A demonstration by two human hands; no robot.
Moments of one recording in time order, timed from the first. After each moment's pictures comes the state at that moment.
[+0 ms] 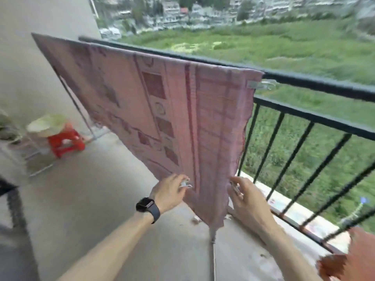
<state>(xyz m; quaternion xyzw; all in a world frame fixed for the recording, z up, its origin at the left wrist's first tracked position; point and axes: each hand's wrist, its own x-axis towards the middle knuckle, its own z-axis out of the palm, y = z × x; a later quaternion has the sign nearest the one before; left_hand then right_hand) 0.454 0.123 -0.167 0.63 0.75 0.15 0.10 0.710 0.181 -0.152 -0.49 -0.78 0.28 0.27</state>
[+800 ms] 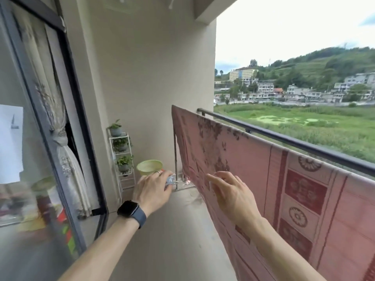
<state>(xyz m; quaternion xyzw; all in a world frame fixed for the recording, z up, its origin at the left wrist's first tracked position) 0.045 0.029 0.046 0.39 0.87 0.16 -0.25 0.209 0.218 0.025 -0.12 -0.91 0.07 0.38</state>
